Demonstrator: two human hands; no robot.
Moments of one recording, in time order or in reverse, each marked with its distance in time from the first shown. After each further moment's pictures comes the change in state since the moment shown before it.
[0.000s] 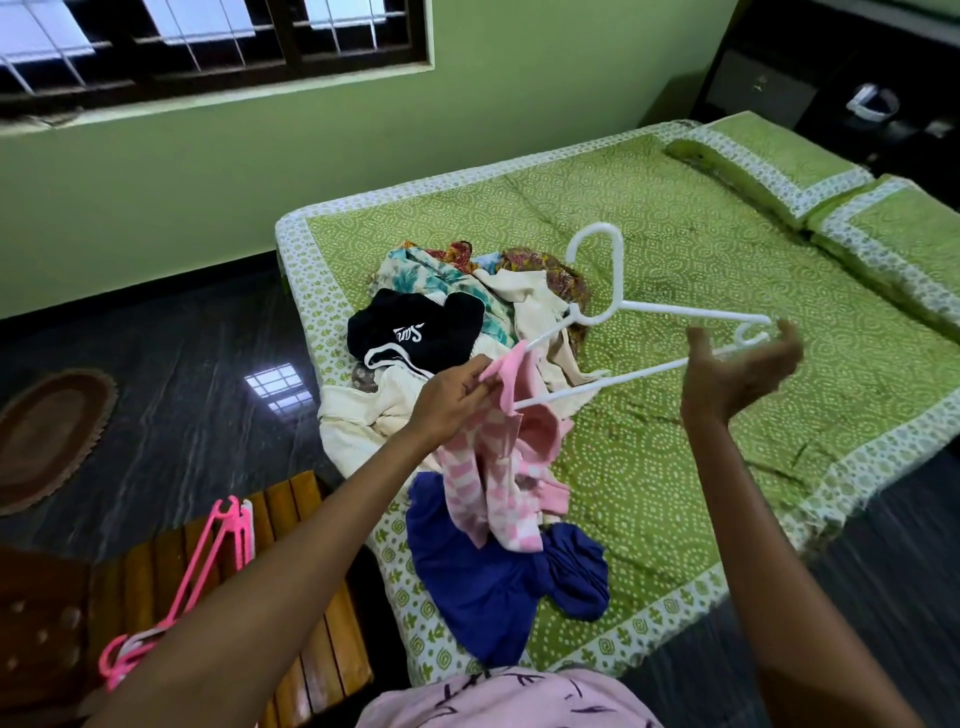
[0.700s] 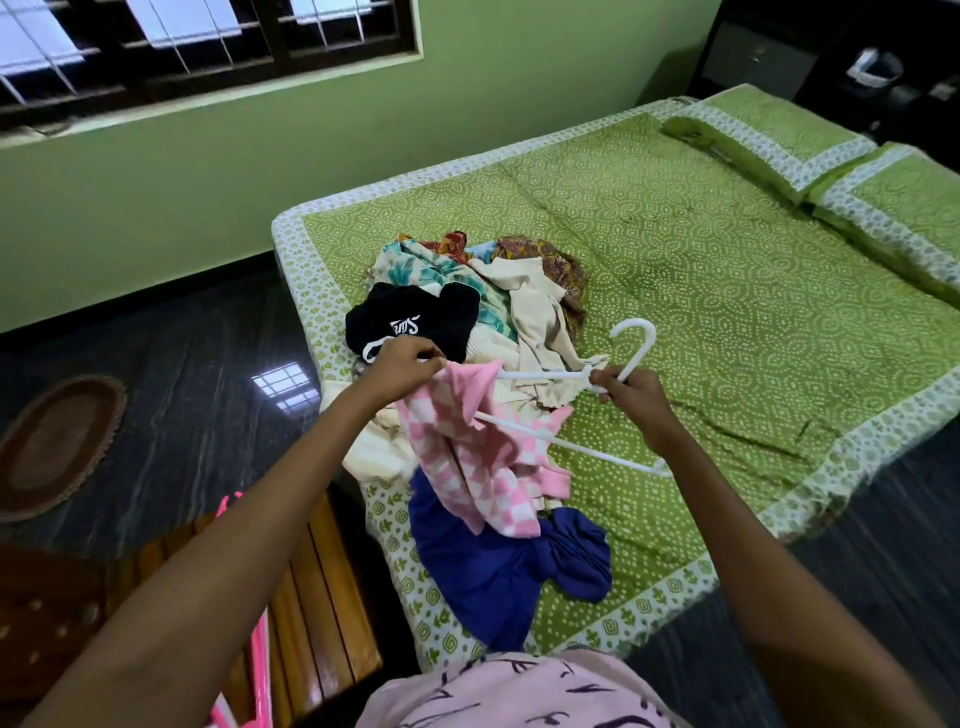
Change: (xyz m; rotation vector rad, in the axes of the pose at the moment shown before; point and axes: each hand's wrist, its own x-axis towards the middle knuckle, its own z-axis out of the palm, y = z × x) left_hand 0.017 -0.009 -0.045 0.117 -0.107 -0.252; right_hand -0.044 0.035 0.008 0.228 -1.006 0.275
